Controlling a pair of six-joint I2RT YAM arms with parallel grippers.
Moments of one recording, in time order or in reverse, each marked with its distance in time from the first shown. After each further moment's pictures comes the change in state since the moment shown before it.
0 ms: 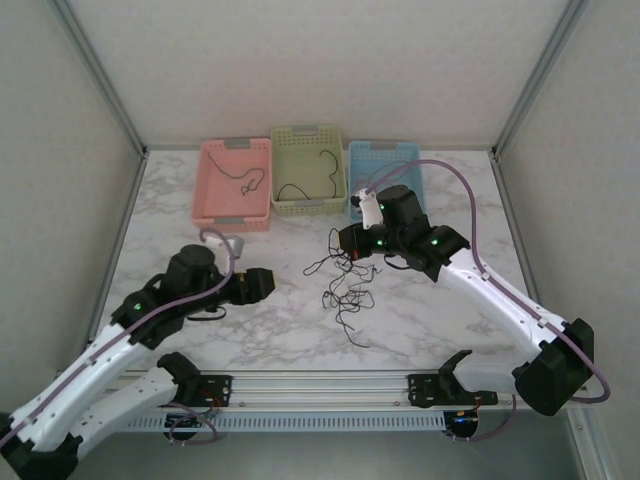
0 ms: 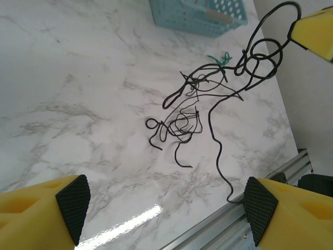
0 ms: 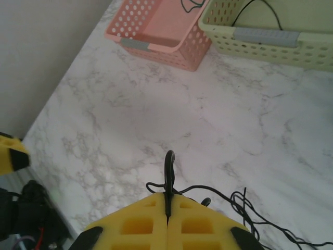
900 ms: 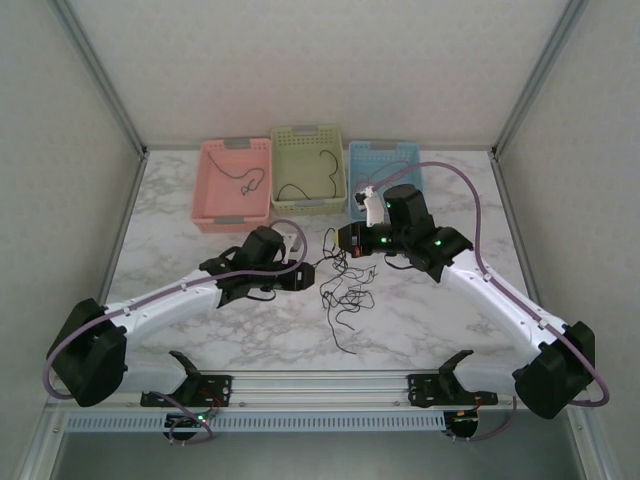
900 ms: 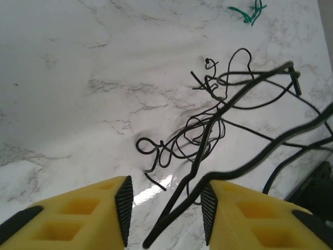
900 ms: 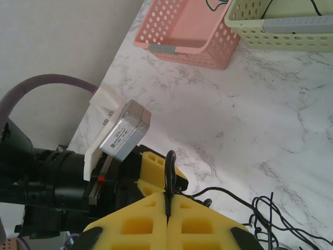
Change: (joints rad) left arm -0.074 0.560 0.016 0.383 0.057 0.077; right arm -0.038 -0.014 -0.025 0.060 -0.130 0.105
